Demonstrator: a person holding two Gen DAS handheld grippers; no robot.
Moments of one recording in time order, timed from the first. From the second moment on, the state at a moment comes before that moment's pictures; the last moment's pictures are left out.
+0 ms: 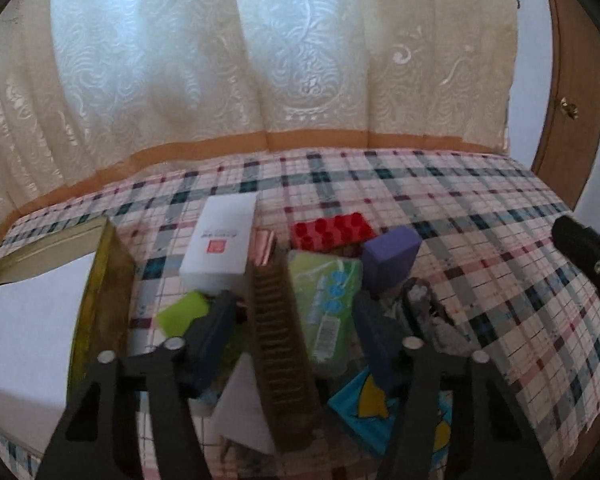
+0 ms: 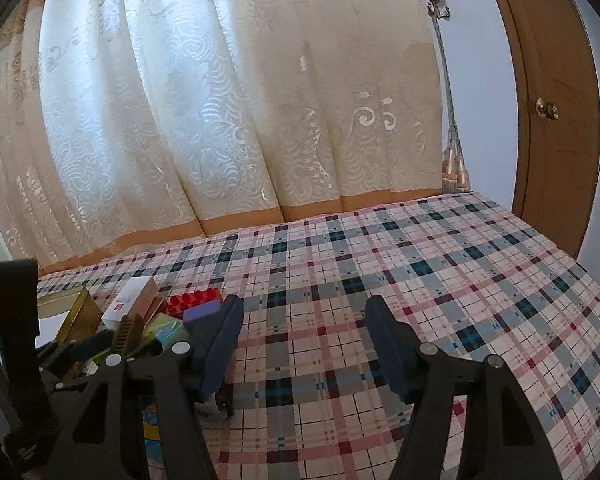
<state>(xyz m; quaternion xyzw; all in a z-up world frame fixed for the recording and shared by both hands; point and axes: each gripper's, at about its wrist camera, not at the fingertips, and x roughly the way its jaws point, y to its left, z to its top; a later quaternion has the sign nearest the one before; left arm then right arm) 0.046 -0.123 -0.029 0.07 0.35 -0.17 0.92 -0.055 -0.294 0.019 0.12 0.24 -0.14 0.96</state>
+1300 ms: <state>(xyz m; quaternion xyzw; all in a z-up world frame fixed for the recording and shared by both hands) 0.027 -0.062 0.006 0.02 0.28 -0.19 0.94 -0.003 -0.249 -0.025 0.12 0.37 0.03 0.92</state>
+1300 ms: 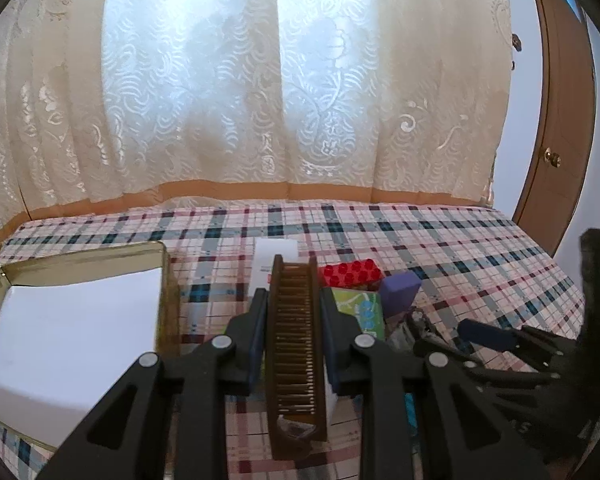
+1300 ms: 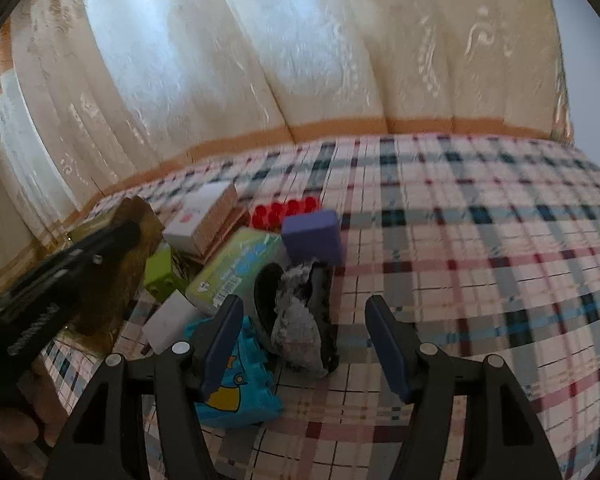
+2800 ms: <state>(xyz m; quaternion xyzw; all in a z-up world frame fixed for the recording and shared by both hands) 0.043 0.040 0.019 -0.02 0.24 -0.14 0.96 -0.012 -0.151 0.025 0.07 0.25 0.03 0.97</state>
